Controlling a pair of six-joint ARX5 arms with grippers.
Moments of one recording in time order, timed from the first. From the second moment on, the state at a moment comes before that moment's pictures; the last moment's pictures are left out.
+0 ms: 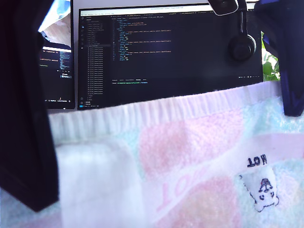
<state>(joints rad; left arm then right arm) -1.45 1.20 0.80 -0.79 -0.10 -0.45 0.80 1.31 1.04 -1.22 -0.23 -0.18</state>
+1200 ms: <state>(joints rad) -1.39 0.94 0.80 -1.05 0.23 -0.38 0.98 1.31 1.04 -1.34 -0.36 -0.10</state>
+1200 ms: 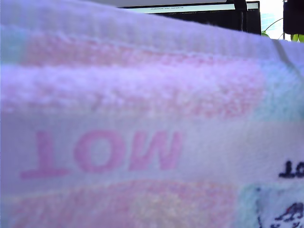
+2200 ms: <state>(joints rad) -0.91 1.05 0.81 -0.80 -0.37 -0.03 0.75 1.50 1.12 -0.91 -0.09 -0.20</state>
